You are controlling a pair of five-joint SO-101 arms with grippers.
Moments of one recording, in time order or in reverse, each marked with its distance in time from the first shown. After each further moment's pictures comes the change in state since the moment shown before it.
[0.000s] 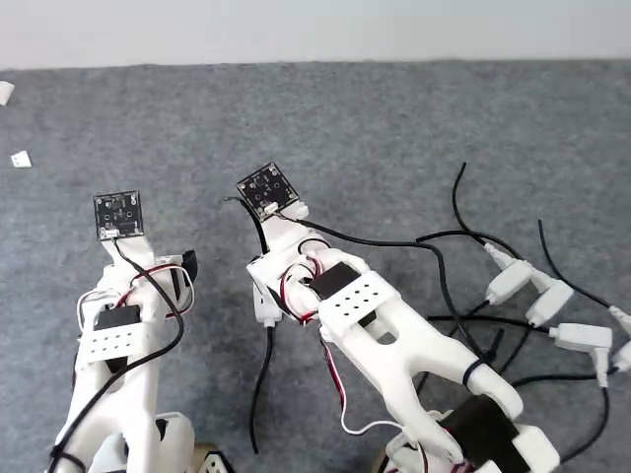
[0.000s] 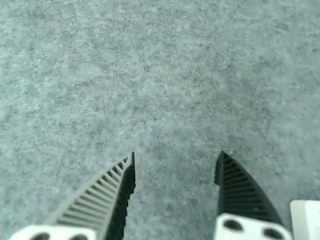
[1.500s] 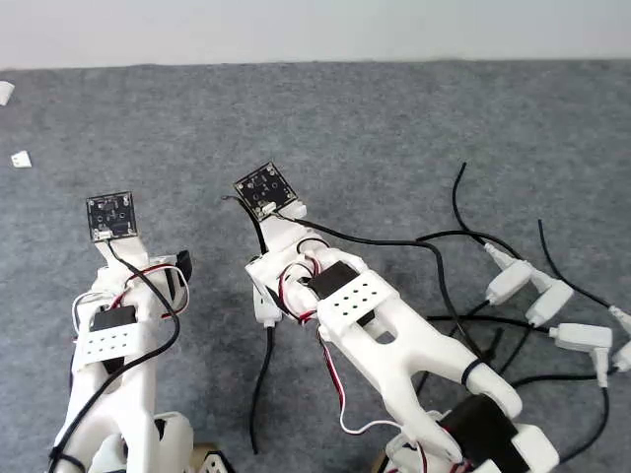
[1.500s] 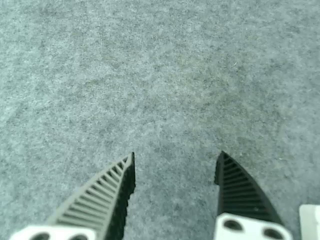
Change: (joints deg) left arm -1.7 0.0 0.0 0.0 0.0; right arm -0.3 0.3 -0.7 0.4 0.2
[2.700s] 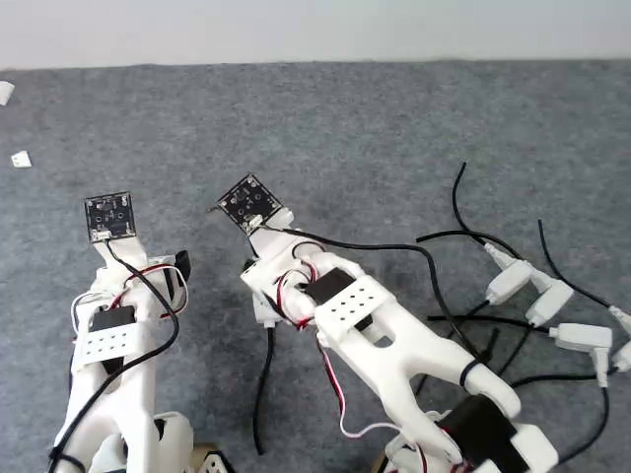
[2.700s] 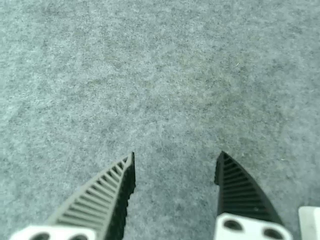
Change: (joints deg) left arm -0.4 0.0 0.0 0.0 0.0; right arm -0.4 0.5 1.9 -4.1 8.4
